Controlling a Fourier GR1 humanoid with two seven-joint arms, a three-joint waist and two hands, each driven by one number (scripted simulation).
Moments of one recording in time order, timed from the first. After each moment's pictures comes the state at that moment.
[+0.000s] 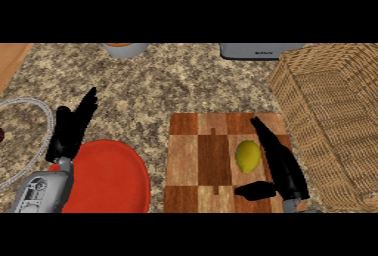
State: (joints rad) left arm -0.22 0.22 0.04 -1.37 -0.10 0.02 0.22; right arm 0.02 -0.08 0.25 -1.62 0.72 -0.03 0.22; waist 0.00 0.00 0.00
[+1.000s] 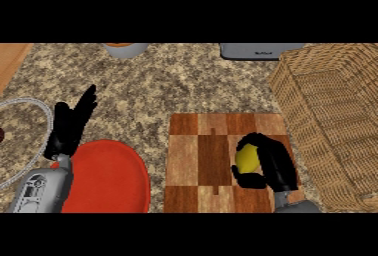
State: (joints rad) left arm -0.24 0.20 0.08 -1.37 -0.13 -0.02 0.23; right arm -0.05 -0.07 0.26 -1.47 0.90 -0.15 0.12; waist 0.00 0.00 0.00
